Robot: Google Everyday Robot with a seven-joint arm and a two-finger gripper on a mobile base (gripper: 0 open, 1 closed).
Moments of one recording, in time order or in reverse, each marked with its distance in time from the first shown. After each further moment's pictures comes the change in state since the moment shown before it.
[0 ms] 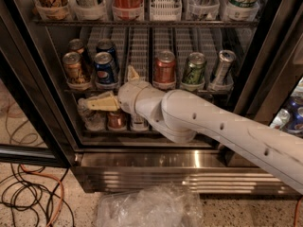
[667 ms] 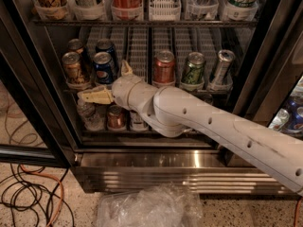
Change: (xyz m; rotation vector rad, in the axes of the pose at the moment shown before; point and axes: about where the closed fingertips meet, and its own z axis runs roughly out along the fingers) arm -0.008 -0.006 0.033 0.000 -0.061 -0.011
